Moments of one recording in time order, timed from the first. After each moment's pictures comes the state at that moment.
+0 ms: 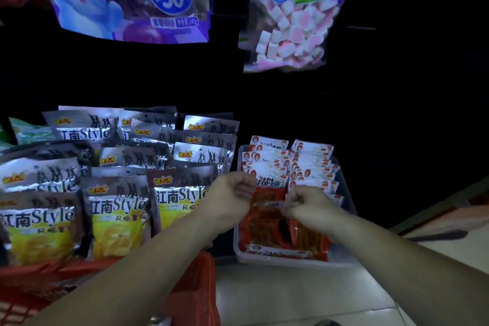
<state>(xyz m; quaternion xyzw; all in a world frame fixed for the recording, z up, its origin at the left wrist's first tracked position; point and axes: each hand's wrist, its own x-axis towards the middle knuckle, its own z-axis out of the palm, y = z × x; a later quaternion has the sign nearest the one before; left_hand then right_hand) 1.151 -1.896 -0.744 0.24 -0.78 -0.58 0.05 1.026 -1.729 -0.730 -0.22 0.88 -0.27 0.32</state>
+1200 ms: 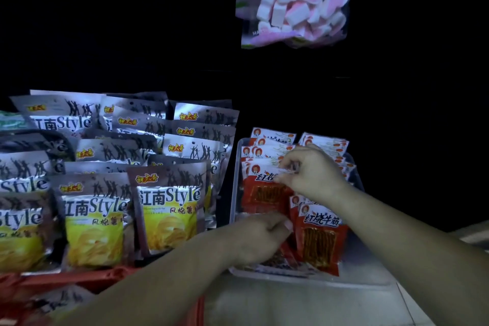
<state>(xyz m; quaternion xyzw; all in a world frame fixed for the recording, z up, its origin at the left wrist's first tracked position) 1.120 -1.858 -0.788 0.14 -0.83 -0.50 -0.19 0.953 -1.775 -0.769 -0.38 0.90 -0.21 0.09</state>
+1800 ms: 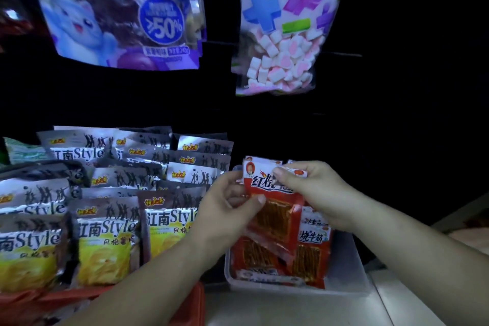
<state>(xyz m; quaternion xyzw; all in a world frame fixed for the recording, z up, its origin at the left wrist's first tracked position) 1.155 -1.873 -0.709 0.24 -0.65 -0.70 0.17 1.015 -1.742 -0.660 -0.25 0.79 -0.48 0.28</state>
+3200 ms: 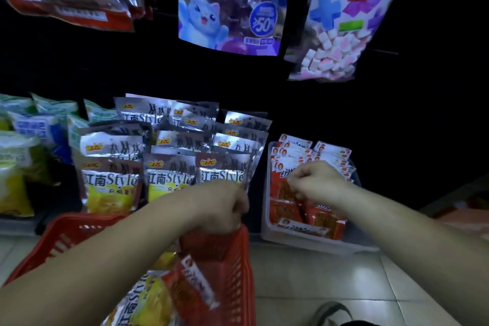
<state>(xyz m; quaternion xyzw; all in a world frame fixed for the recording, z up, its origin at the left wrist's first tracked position) 1.292 -1.926 -0.648 0.13 -0.94 -0.26 -0.18 1.113 -1.767 -0.651 -0.26 0.88 -0.29 0.27</state>
